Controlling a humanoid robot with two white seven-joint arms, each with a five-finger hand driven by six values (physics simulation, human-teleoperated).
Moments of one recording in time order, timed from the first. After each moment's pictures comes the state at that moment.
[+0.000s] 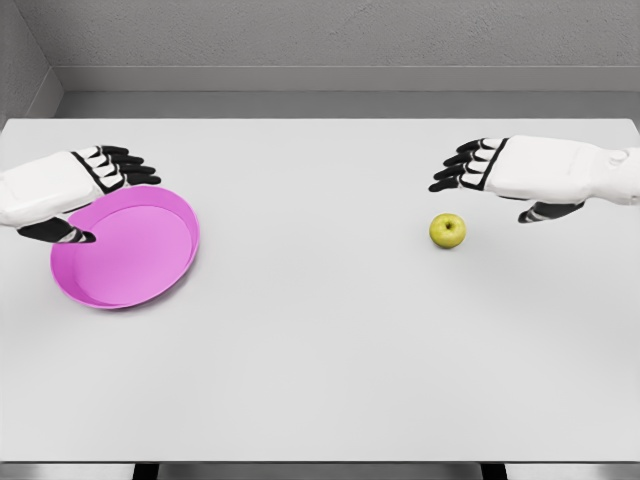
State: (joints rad) left arm -0.52 1.15 -0.68 -1.57 -0.33 -0.61 -0.08; right arm -0.68 -0.98 0.58 -1.67 0.28 -0.61 0.61
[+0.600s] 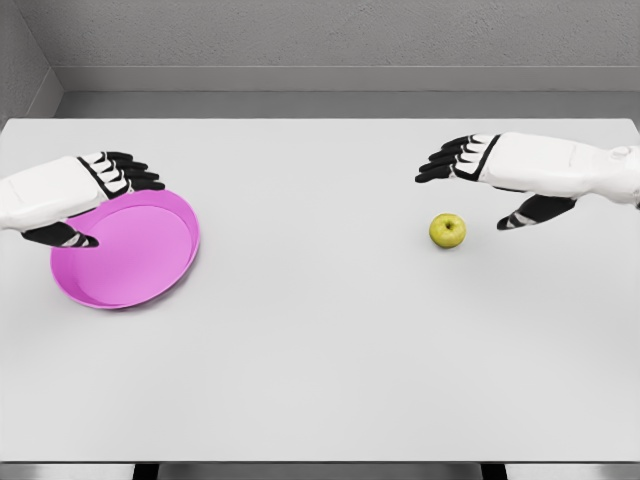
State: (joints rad) left arm -0.53 1.14 -0.69 -1.57 -0.33 -0.61 -0.11; right arm -0.66 -0.95 0.58 -1.63 0.04 -0.61 0.61
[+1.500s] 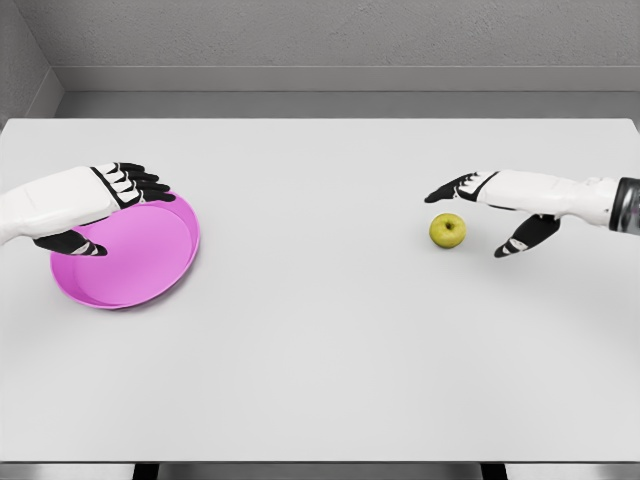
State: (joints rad) left arm -0.53 1.11 -0.70 -1.57 -0.33 -0.61 -0.15; right arm -0.68 -0.87 0.72 -1.34 0.01 -0.61 0.61
